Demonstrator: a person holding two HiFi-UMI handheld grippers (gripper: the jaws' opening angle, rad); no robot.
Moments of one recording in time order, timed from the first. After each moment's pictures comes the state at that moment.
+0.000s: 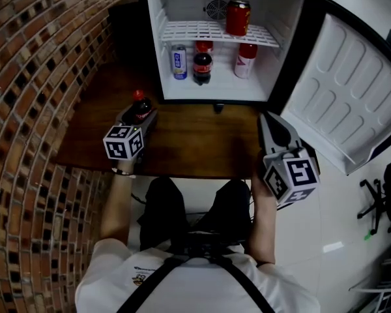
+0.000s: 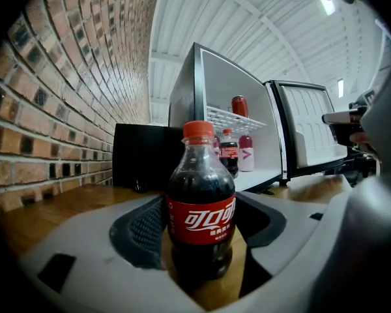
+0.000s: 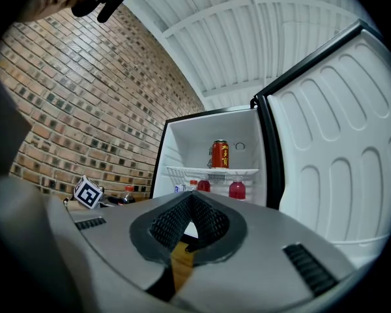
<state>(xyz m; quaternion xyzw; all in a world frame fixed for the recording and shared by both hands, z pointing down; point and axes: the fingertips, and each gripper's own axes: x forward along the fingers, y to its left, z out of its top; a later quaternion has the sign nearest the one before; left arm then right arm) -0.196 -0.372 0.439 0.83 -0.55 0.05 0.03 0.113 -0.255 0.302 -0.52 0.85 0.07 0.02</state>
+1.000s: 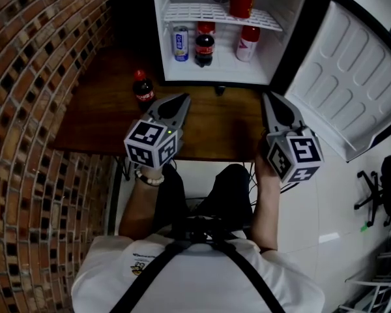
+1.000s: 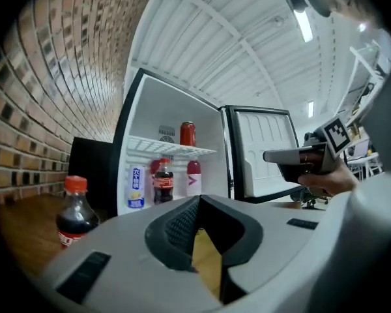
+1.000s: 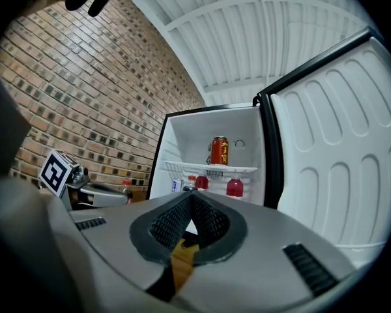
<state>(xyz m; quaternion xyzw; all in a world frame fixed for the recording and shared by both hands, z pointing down) -0.062 -0.285 0.372 0.90 -0.44 -0.01 0.00 0.111 -0.258 0.308 -0.53 0.84 0.07 -0.01</state>
